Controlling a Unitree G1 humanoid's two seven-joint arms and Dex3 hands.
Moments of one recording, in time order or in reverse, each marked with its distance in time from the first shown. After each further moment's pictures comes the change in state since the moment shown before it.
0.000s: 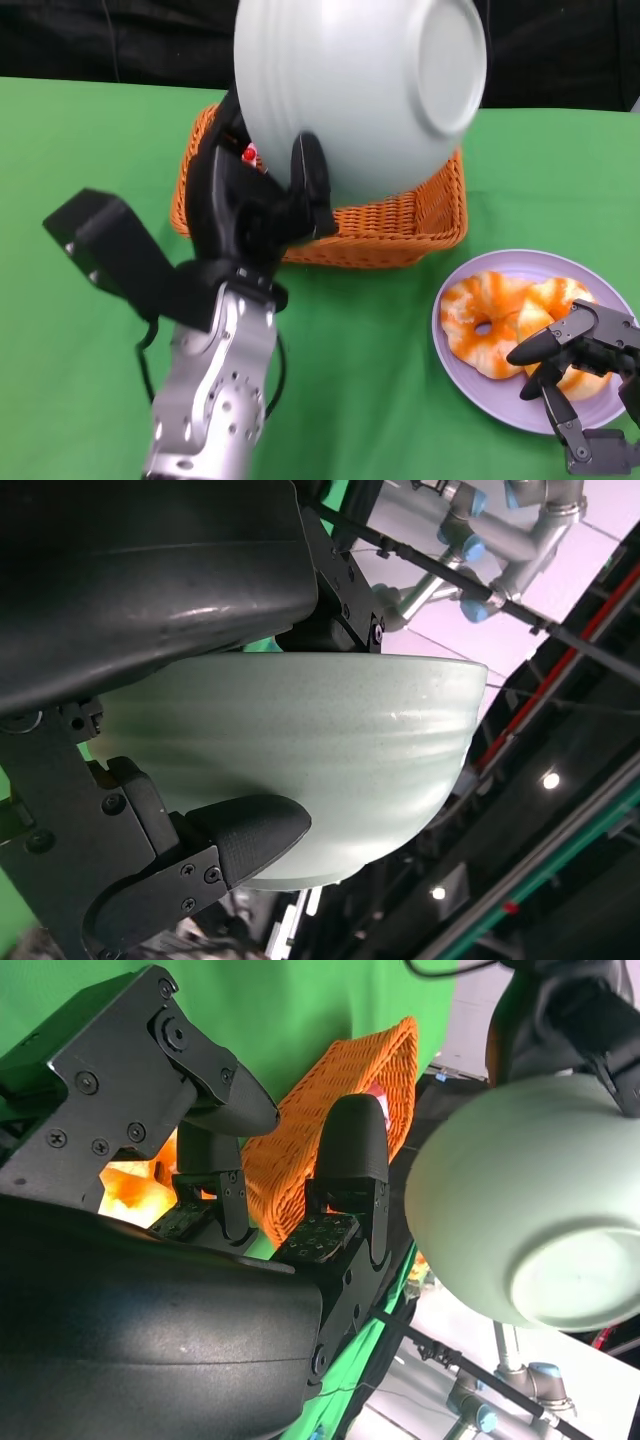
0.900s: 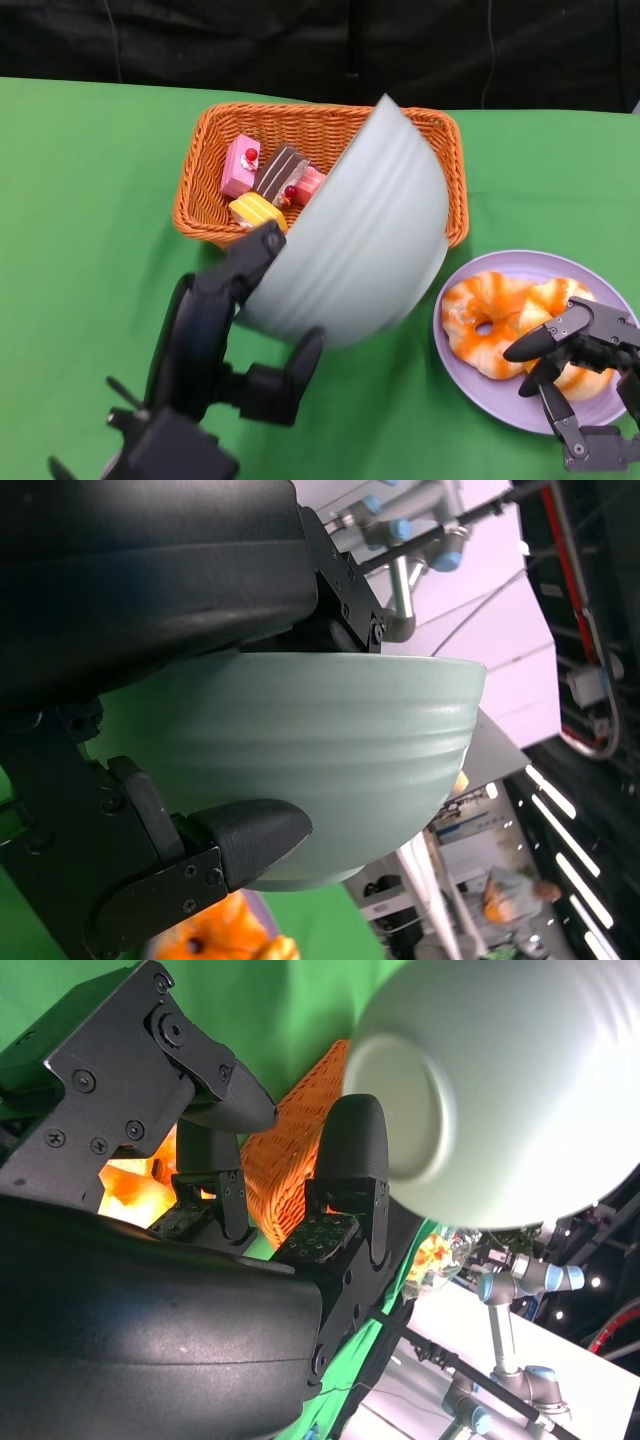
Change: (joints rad) left arm 0.364 0.236 -0.077 -0.139 0.753 -0.413 0.026; right arm -0.016 0.000 0.002 0.004 -0.016 0.010 -0.013
